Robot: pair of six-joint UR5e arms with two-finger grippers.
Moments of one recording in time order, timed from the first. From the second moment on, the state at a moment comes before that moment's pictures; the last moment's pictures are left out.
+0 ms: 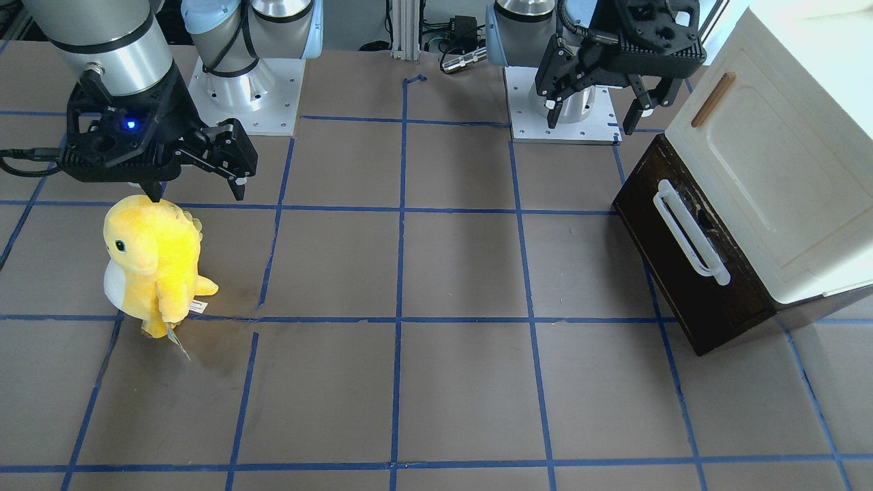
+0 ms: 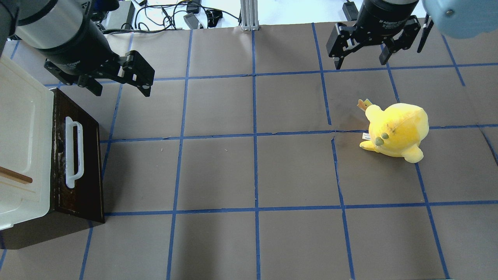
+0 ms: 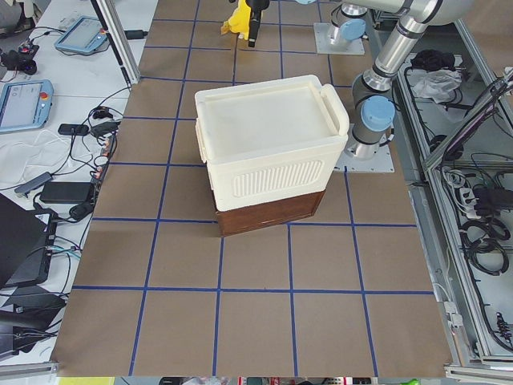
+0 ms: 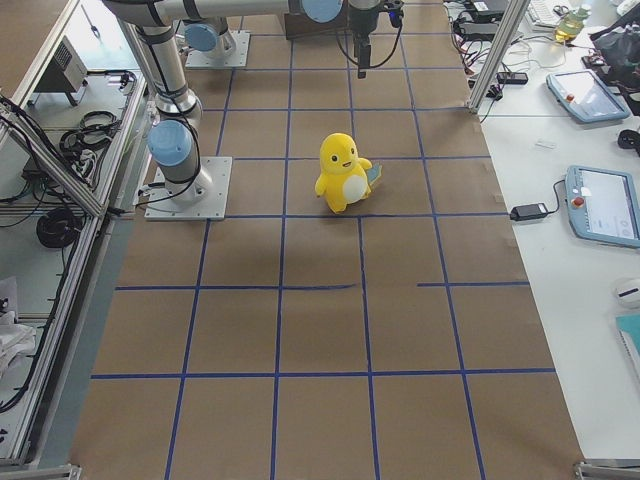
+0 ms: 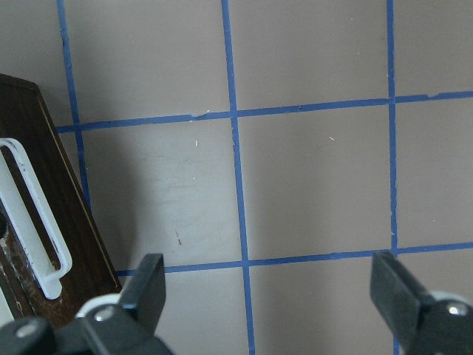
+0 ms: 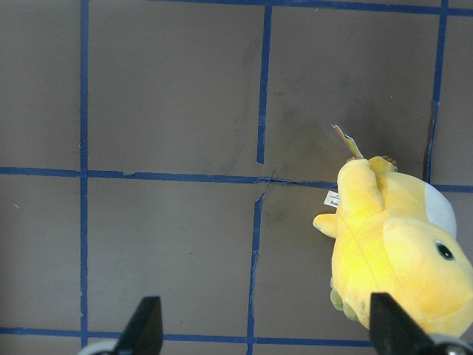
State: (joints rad) left arm -1.60 -1.44 -1.56 -1.59 1.57 0.03; right arm 1.60 -1.48 1.44 -1.57 -1.58 -0.02
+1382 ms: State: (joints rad) left arm -1.60 -1.49 -1.57 -1.53 1.59 0.04; right arm 1.60 -1.48 1.44 -1.57 -1.58 -0.02
